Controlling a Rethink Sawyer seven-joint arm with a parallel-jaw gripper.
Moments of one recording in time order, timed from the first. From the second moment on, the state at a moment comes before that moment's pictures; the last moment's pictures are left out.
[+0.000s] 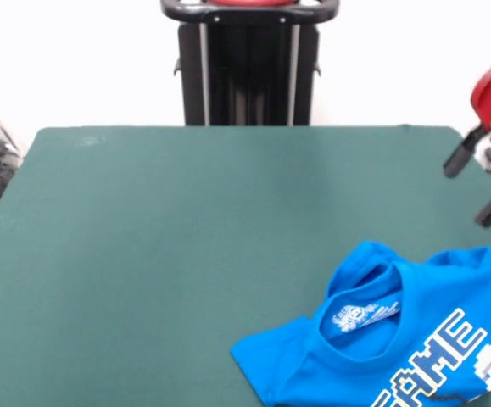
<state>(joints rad) 0.16 -0.12 -0.35 0.43 0.15 1.56 3.03</state>
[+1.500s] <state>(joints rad) -0.01 -0.35 -0.26 0.82 0.06 0.95 3.03</state>
